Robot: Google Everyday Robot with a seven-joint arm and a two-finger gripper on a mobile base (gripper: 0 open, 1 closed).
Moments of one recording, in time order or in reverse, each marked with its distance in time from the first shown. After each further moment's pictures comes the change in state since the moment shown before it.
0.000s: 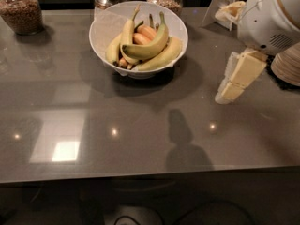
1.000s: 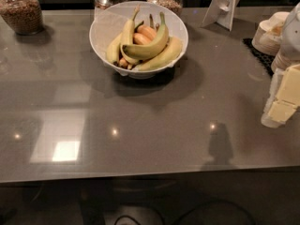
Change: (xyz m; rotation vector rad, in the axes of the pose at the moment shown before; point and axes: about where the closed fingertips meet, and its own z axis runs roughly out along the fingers) arm 0.071 0.041 -0.037 -0.128 0.280 0.184
